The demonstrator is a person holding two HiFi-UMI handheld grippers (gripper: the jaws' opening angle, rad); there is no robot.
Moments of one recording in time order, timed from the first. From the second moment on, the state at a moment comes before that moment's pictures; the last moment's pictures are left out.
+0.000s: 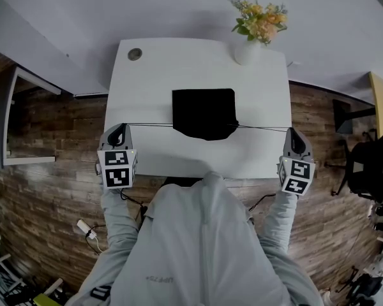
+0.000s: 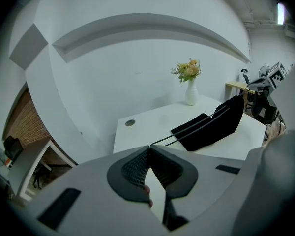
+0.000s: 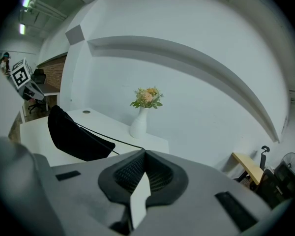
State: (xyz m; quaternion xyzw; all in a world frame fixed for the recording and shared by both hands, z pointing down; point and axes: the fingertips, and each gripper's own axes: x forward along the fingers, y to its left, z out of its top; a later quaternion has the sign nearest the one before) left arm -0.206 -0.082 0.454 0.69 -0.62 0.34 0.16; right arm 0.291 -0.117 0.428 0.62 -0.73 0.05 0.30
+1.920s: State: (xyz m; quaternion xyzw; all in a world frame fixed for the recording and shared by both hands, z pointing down) left arm -0.200 -0.087 0.440 0.71 -0.61 0.30 0.17; right arm 0.291 -0.104 0.424 0.60 -0.76 0.07 0.25
